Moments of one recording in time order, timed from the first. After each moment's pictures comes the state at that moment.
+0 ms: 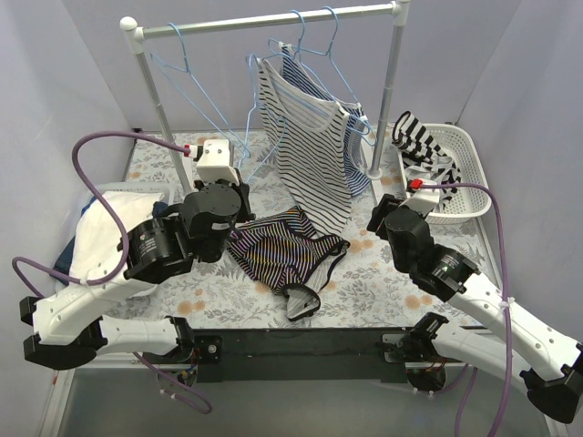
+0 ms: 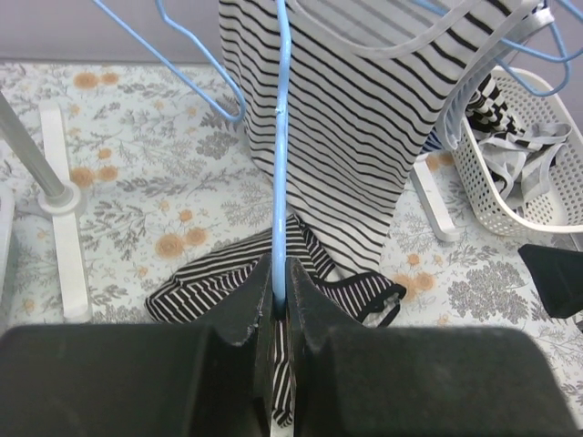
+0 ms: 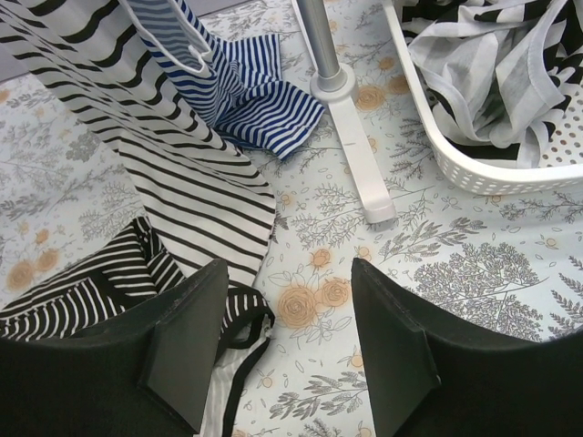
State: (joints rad) left arm -1.14 1.11 1.52 -0.82 -0.91 -0.53; right arm 0.81 0.80 0.79 -0.42 0.77 0.57
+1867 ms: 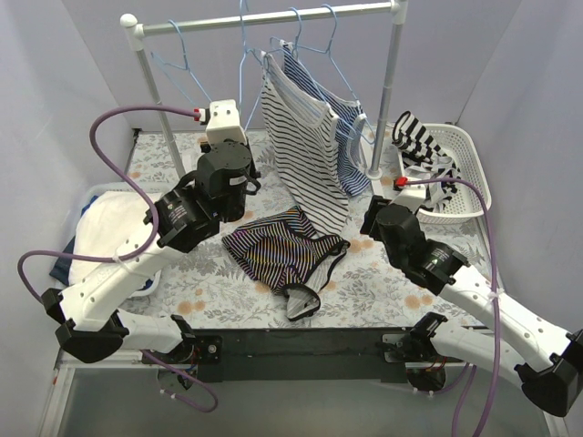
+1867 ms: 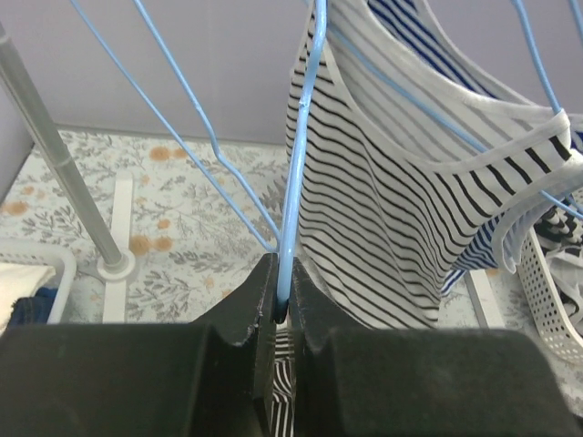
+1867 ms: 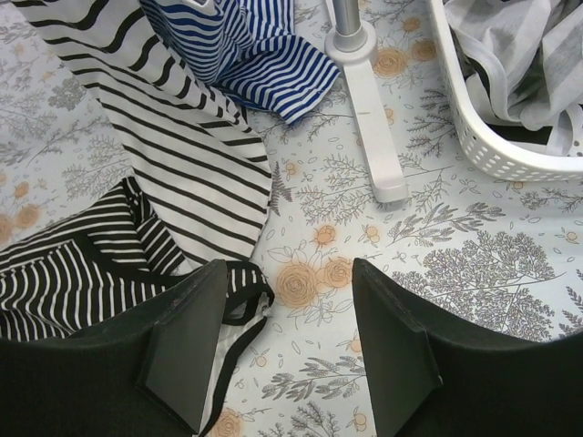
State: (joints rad) left arm -0.94 1.26 1.61 -0.54 -0.96 -0.30; right arm 0.79 0.88 0.79 -0.43 0.68 0.54
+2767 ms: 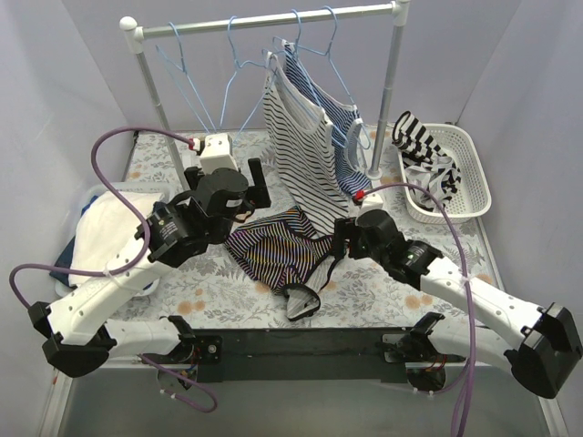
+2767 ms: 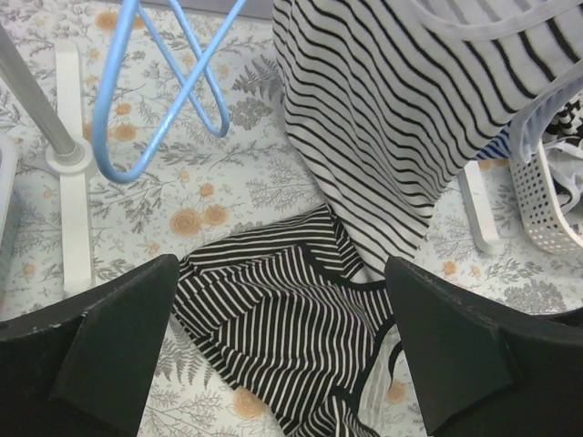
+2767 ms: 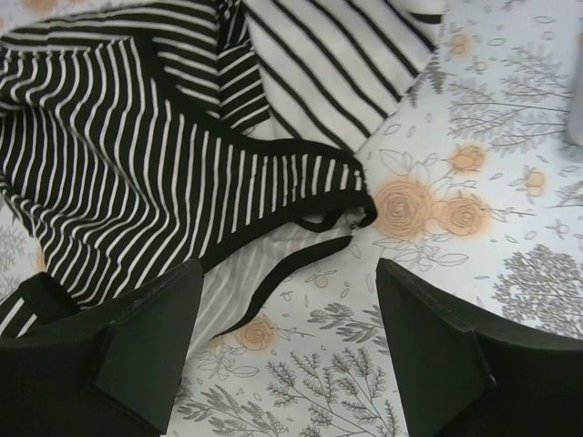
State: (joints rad) left arm -0.92 1.15 1.44 -0.76 -0.77 -0.57; right arm 0.79 1.00 0.69 -0.33 0.26 0.44
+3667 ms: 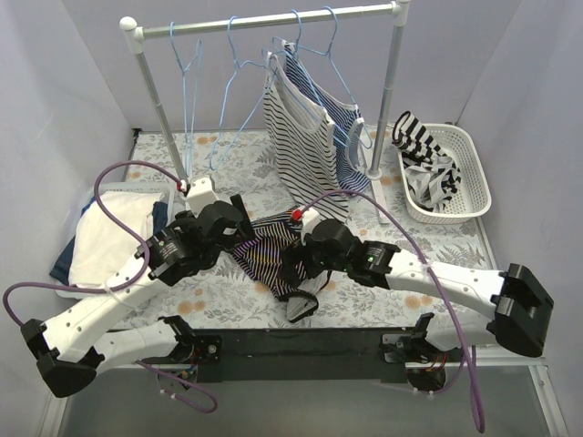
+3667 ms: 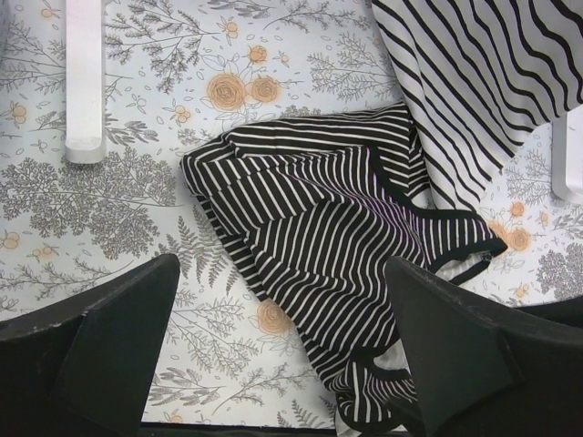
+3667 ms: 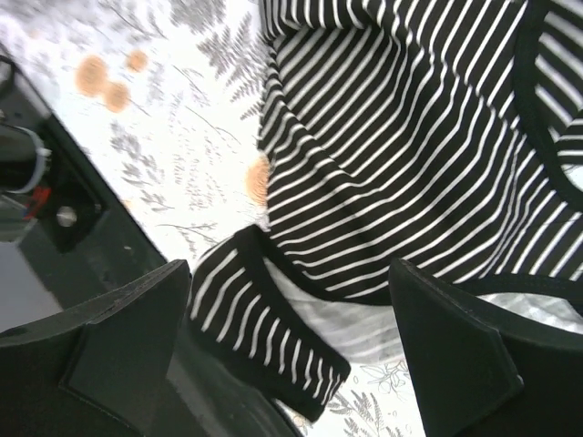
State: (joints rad) left arm -0.88 0.98 1.11 -0.91 -0.66 -0.89; right arm 1.08 1.29 0.84 -0.17 -0.02 0.39
